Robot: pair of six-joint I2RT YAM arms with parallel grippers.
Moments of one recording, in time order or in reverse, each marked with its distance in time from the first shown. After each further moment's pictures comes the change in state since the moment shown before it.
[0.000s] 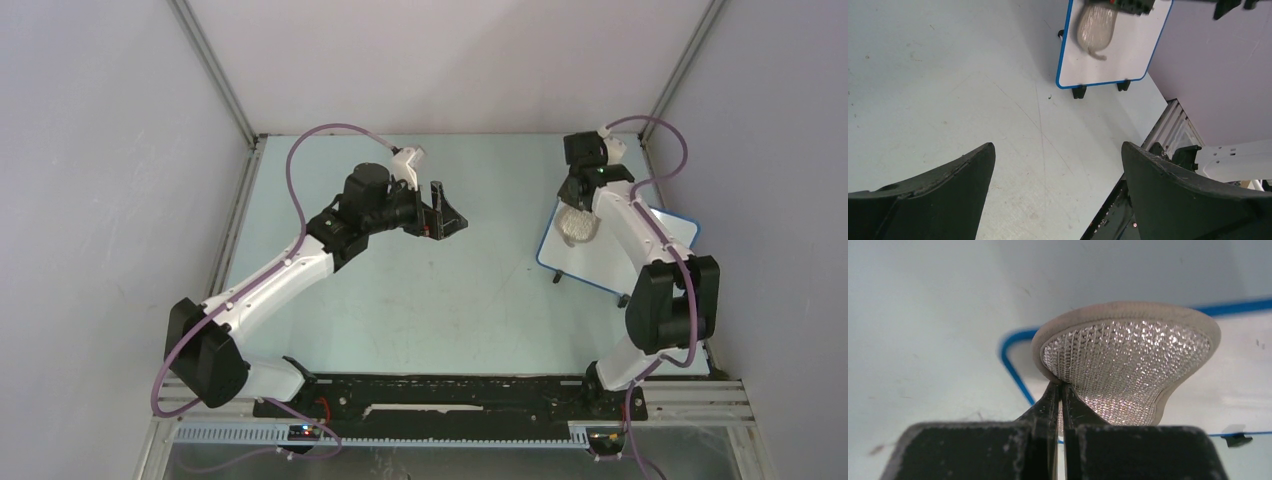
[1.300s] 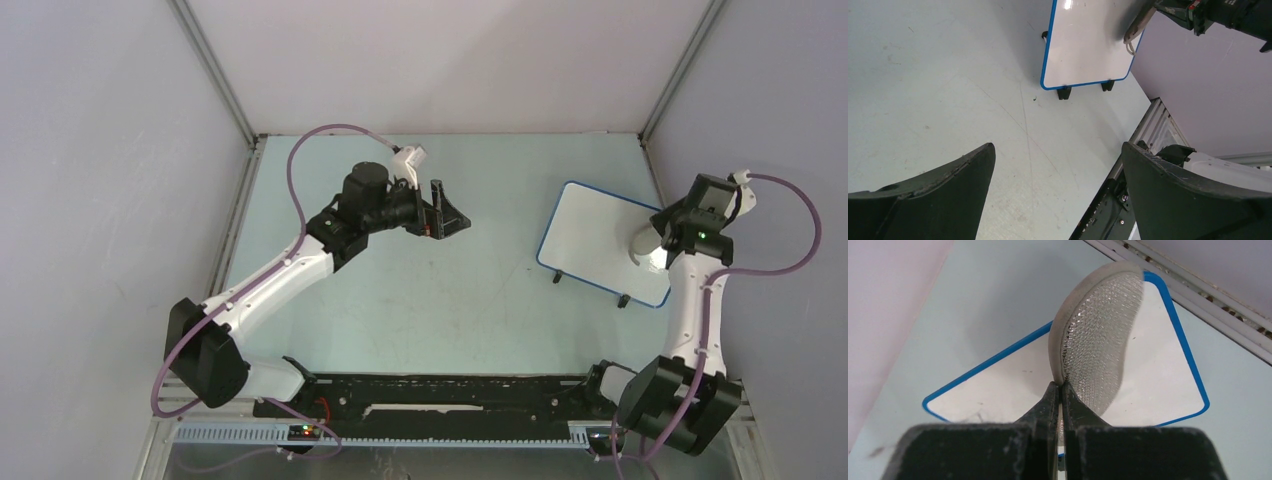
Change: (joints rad) left arm 0.005 0.000 0.000 0.030 0.053 -0.039; right arm -0.559 -0.513 -0.360 0.124 -0.289 -0.044
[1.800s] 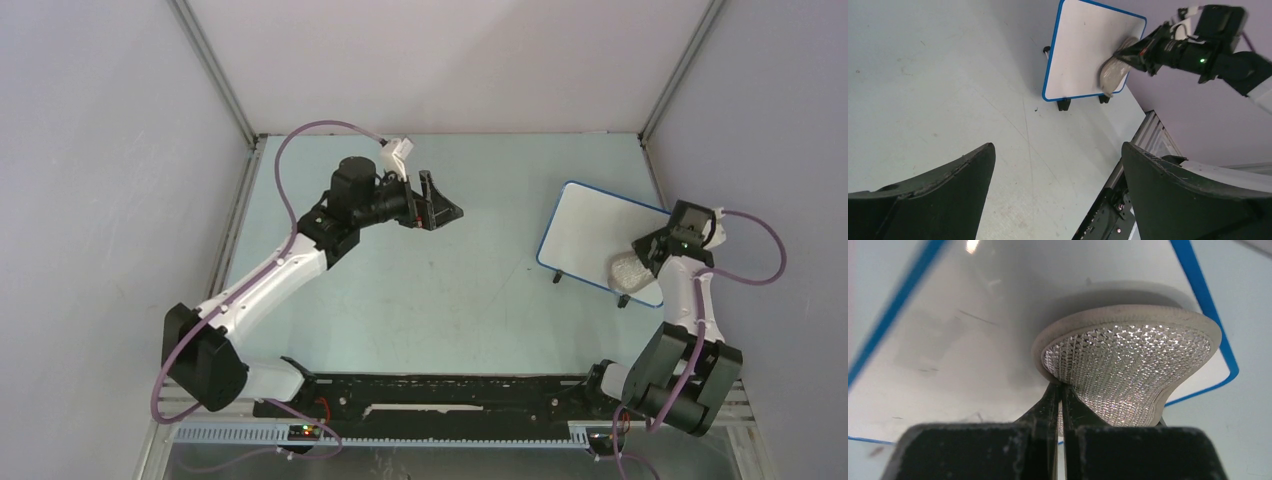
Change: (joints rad) left arm 0.054 -0.014 0.000 0.023 0.031 -0.026; right arm -0.031 0.113 -0.182 0.094 -0.048 0.132
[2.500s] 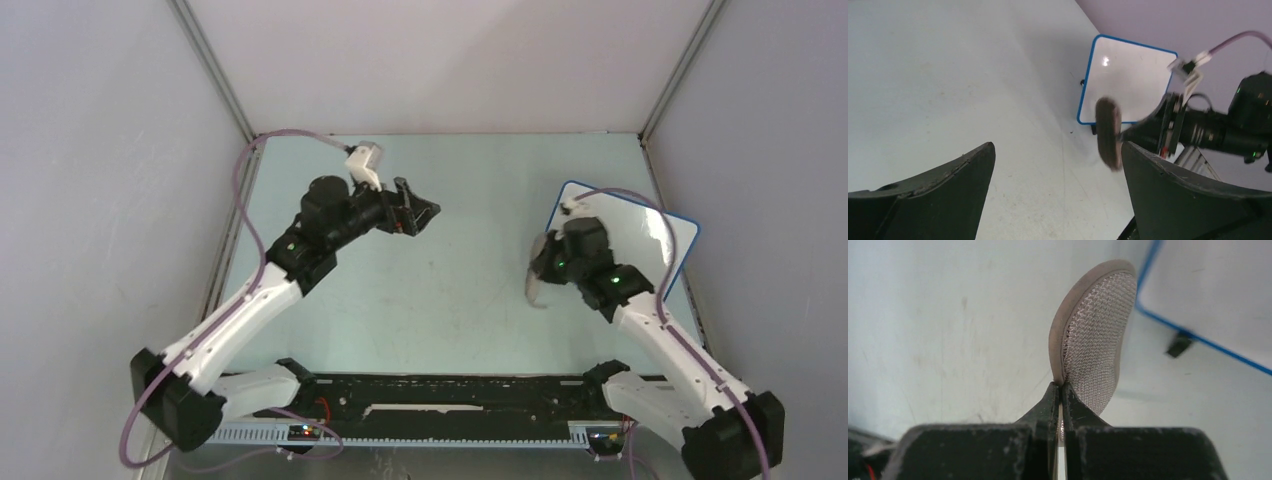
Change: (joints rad) left arm -0.014 -0.180 -0.078 -0.005 -0.219 0.090; right arm 0.746 -0.299 -0.136 -0.047 -0.056 -0.211
